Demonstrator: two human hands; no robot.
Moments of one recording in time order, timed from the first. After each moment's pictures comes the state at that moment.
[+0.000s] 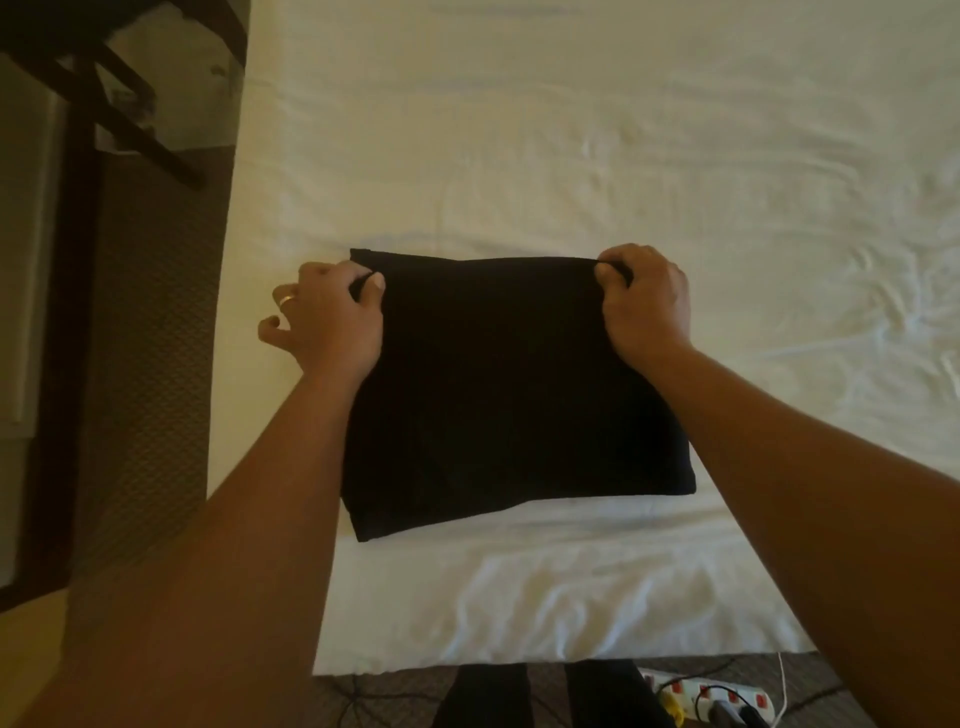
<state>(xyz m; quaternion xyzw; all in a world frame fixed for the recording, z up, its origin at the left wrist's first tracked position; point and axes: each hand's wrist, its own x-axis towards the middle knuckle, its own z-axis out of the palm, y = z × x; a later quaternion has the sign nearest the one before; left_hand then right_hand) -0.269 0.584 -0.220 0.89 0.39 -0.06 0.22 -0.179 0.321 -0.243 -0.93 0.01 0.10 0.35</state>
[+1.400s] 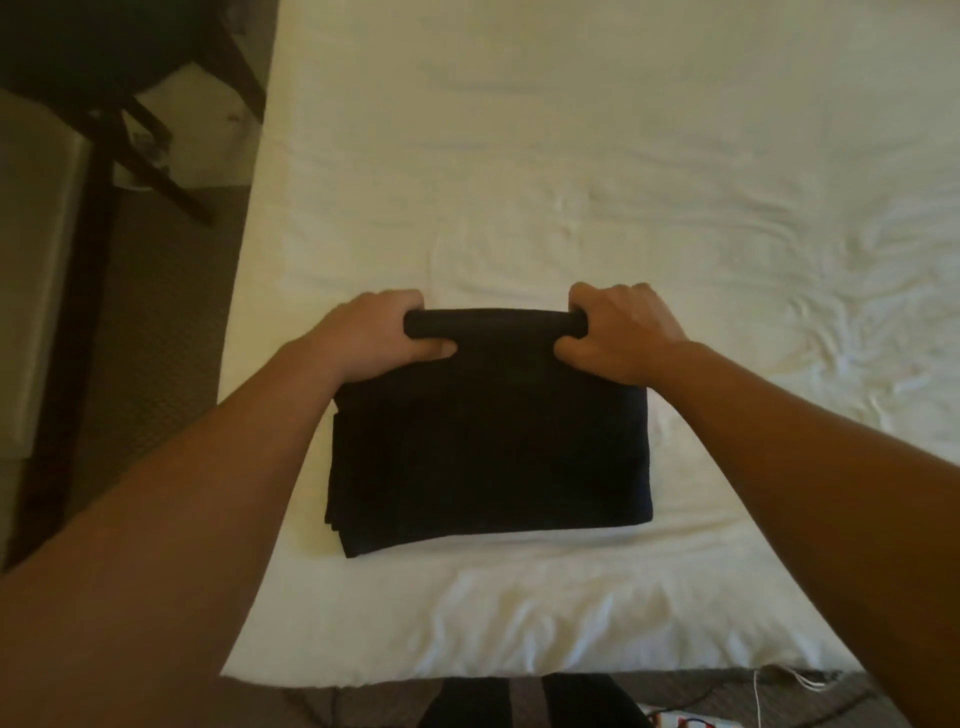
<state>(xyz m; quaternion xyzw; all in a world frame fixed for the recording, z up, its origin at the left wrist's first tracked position) -0.239 0.577 -0.172 0.92 0.08 -0.27 0.25 -0.157 0.306 -0.183 -0.93 -0.28 0.21 0.05</state>
